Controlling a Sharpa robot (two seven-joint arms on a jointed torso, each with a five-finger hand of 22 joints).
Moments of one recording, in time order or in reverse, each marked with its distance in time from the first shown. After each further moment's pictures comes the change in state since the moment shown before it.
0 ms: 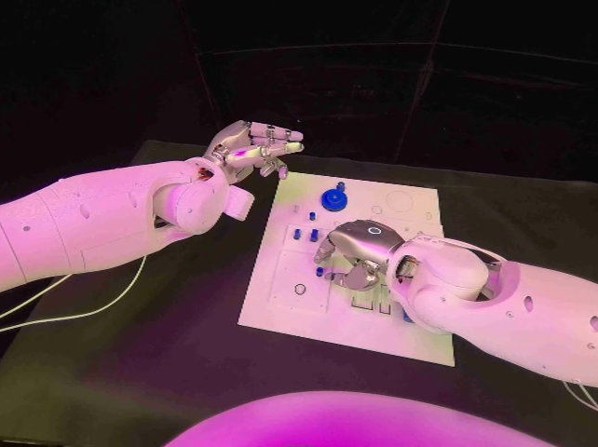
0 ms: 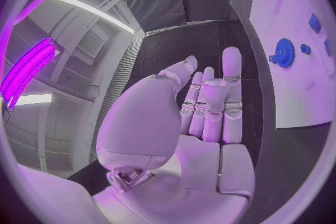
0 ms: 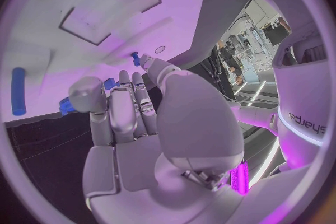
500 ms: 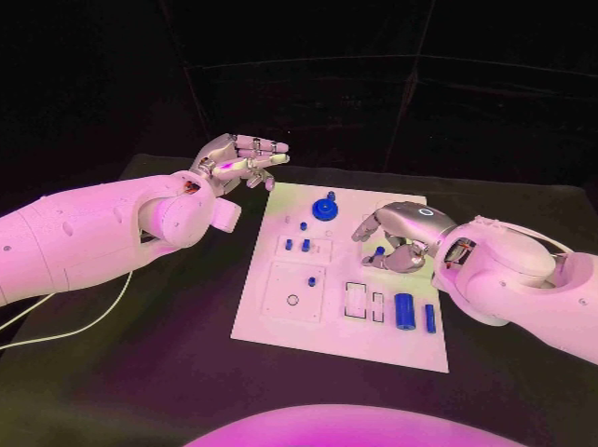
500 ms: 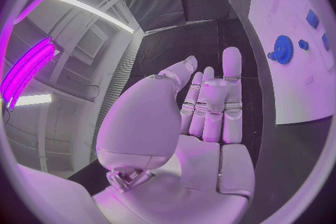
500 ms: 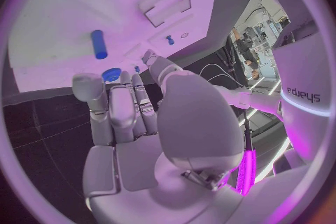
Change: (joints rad) left arm 0.000 -0.012 0.000 -0.001 0.000 0.001 -0.001; left_hand 0.000 0.000 0.000 0.000 0.000 -0.002 -0.002 0.000 0.000 0.000 0.000 0.004 0.000 0.000 0.000 0.000 0.000 0.000 0.000 0.000 0.000 0.000; right arm 0.092 -0.208 0.005 0.080 0.093 -0.037 -0.035; right_hand -0.008 0.000 -0.112 -0.010 -0.067 -0.049 -0.028 0.000 0.002 -0.044 -0.021 0.041 0.001 0.000 0.000 -0.036 -0.072 0.000 -0.036 -0.014 -0.058 -0.085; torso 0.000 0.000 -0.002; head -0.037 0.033
